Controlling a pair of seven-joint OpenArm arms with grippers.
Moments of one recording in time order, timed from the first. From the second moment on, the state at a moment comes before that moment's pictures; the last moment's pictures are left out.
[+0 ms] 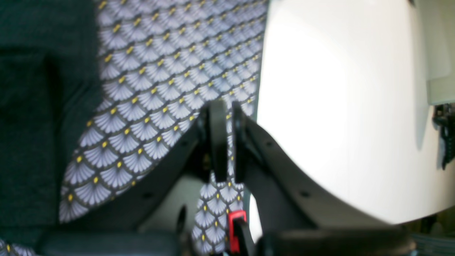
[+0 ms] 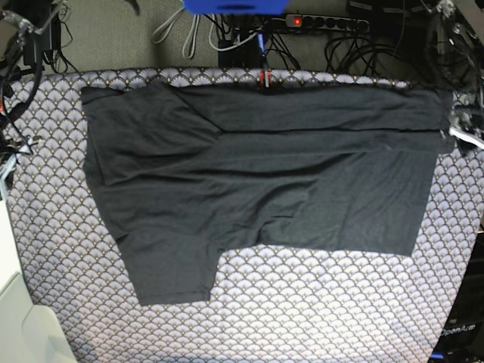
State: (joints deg) left arm 11.2 -14.2 -43.4 112.5 -18.6 -14.8 62.5; right arm -7.8 18.6 38.2 110.9 2.1 40.3 -50.0
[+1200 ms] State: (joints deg) left arm -36.9 -23.0 -9.0 23.6 -16.7 -14.0 9.6; right arm 12.6 14.8 26.8 85.5 2.1 40.1 -50.9
